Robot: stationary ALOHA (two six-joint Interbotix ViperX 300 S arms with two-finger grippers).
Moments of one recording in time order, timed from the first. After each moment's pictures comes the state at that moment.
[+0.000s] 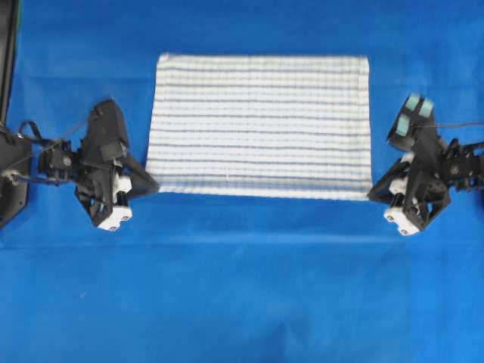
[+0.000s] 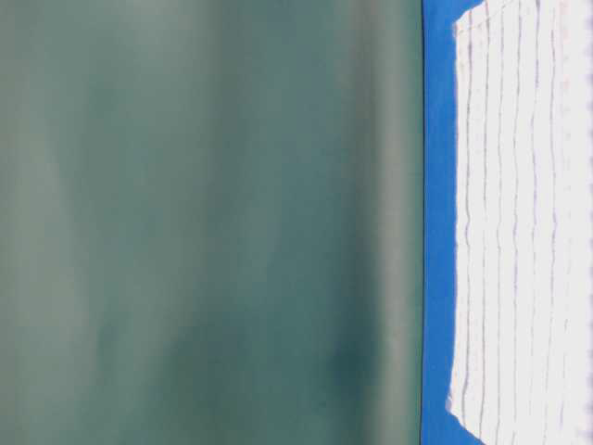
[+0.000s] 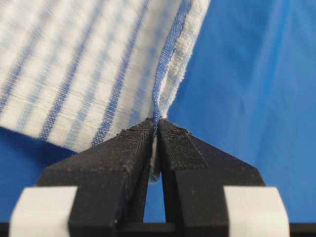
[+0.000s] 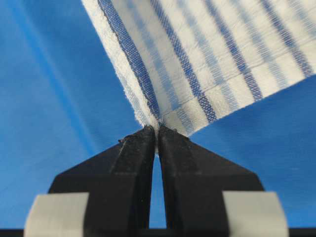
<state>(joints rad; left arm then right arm) -0.07 -0.19 1.16 -0.03 -0.21 -0.41 0.10 -0.32 1.11 0.00 0.14 0.72</state>
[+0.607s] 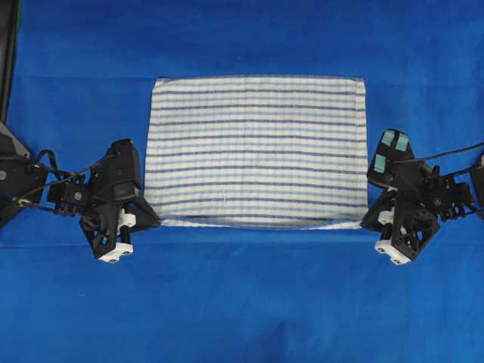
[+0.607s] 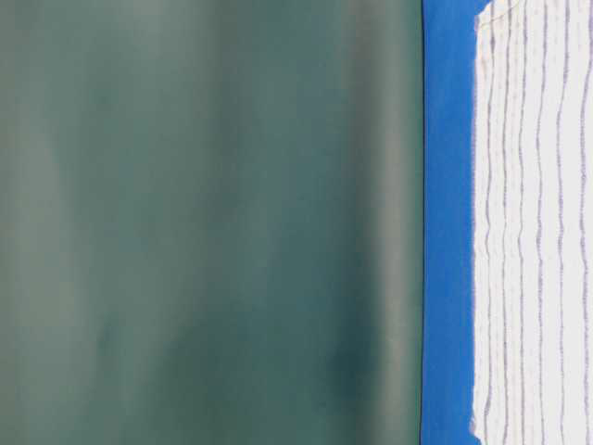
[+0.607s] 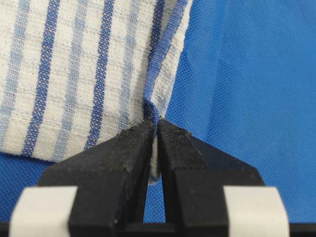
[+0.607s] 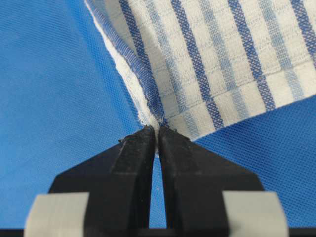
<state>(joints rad) -0.21 -0.07 1.13 -0.03 -0.27 -0.47 0.21 -0.20 1.05 0.00 0.12 0.77</state>
